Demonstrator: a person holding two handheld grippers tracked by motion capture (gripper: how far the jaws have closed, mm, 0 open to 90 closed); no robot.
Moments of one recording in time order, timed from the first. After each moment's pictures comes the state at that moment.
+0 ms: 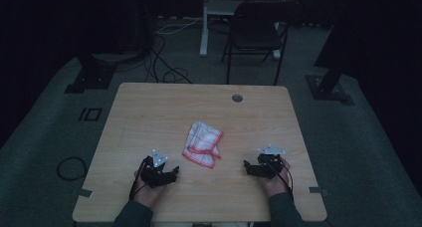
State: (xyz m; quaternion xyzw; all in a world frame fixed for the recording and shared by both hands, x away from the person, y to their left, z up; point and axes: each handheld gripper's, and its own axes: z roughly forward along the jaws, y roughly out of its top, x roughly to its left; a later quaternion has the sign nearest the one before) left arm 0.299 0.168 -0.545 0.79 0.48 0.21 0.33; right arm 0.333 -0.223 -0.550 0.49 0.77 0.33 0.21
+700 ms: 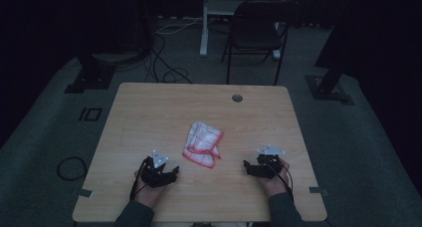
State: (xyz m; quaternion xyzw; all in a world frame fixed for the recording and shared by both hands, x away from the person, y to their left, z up) left arm 0.297 0.167 -0.545 0.79 0.47 0.21 0.34; right arm 0.331 -0.221 -0.549 0.49 0.78 0.34 0.21
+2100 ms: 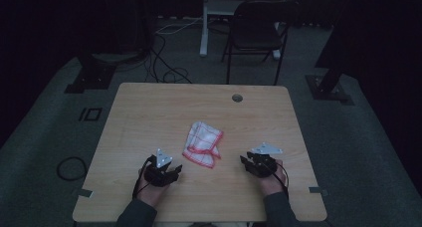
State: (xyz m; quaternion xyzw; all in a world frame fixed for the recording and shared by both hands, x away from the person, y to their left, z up) left arm 0.293 0.154 -0.527 0.80 0.44 0.19 0.36; right arm 0.321 -0.200 -0.520 0.45 0.79 0.38 0.19
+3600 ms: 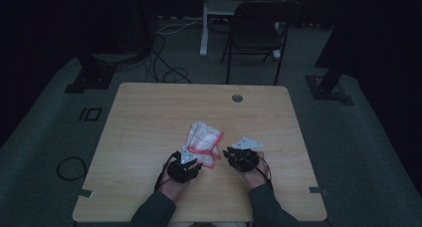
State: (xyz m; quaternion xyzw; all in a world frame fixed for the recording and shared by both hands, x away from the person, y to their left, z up) left arm 0.311 0.091 -0.532 0.83 0.38 0.16 0.37; right arm 0.335 -0.145 -0.507 0.38 0.81 0.41 0.19
